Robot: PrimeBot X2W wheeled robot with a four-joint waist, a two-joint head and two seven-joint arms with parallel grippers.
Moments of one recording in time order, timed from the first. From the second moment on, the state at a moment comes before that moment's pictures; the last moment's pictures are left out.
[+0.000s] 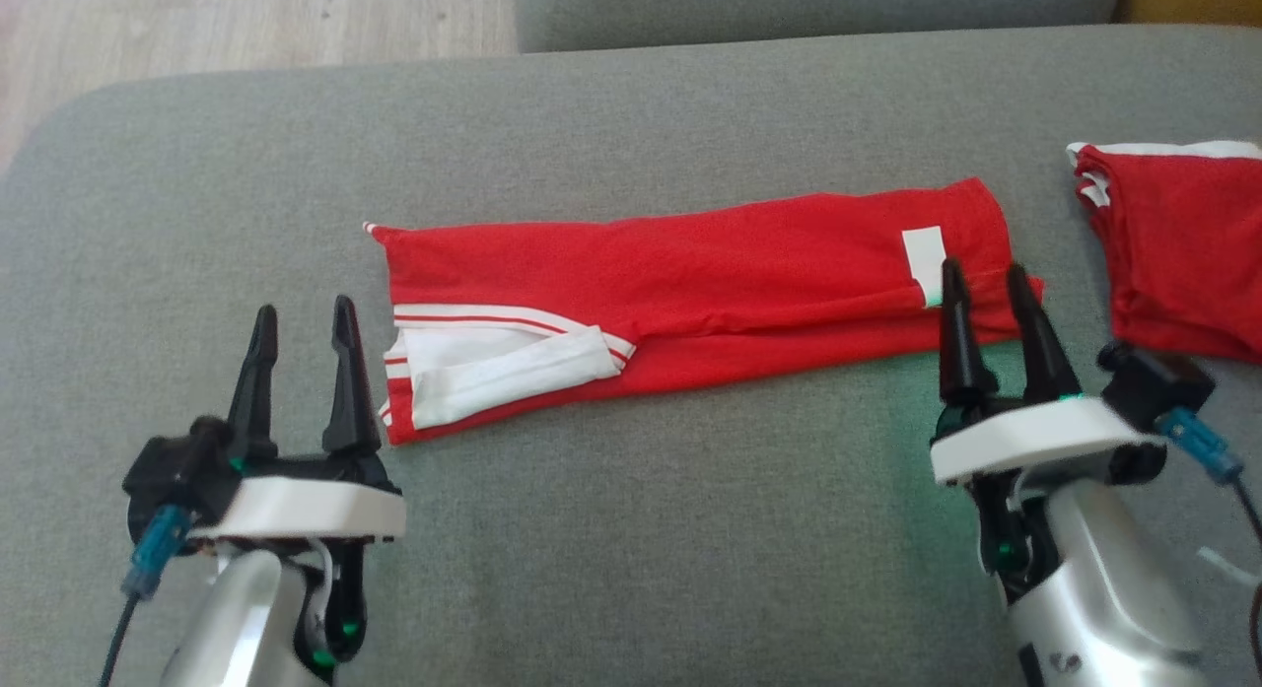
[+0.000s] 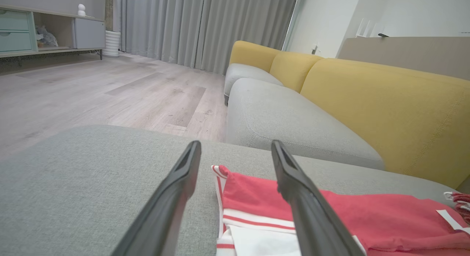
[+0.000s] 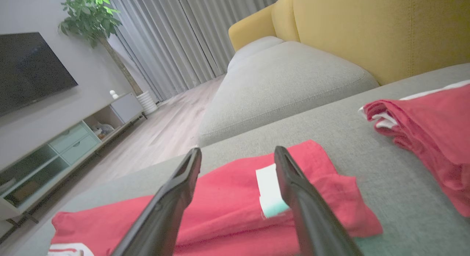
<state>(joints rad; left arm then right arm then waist) -0.22 0.22 -0.29 0.24 -0.54 0.07 -0.25 -0.31 -0.07 0.13 0.48 0.48 0.13 -0.25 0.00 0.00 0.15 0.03</state>
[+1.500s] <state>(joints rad) -0.30 0.04 -0.08 0.32 -0.28 -0.12 -0.25 -0.63 -0.06 -0.24 1.00 0.04 0.13 -0.21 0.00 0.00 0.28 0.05</state>
